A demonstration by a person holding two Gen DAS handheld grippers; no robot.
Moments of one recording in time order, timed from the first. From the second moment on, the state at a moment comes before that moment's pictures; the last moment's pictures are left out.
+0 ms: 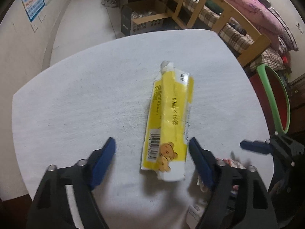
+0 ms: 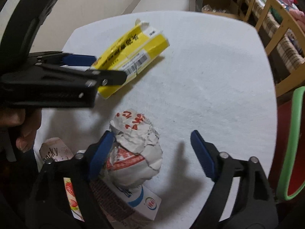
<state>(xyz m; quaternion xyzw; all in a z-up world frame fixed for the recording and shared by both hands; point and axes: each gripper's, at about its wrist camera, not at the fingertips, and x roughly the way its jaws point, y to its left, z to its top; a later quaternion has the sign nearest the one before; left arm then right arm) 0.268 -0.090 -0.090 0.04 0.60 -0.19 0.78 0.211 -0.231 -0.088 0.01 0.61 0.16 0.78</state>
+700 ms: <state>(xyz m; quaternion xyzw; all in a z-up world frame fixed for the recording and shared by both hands) 0.259 -0.085 -0.067 0.06 0.58 -0.18 0.79 0.202 -0.228 -0.062 0.01 0.59 0.18 0.79</state>
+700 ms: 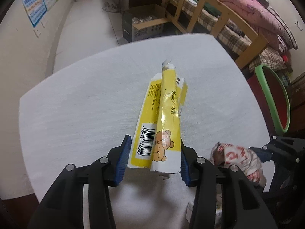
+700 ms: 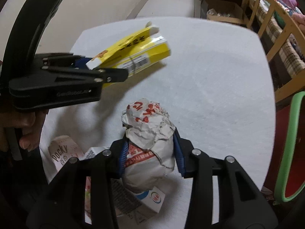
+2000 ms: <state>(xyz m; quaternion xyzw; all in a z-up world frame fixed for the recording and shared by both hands) 0.135 -0.116 0.064 0.06 0.48 -0.17 0.86 0.120 -0.308 0.060 0.04 0.46 0.11 0.88</state>
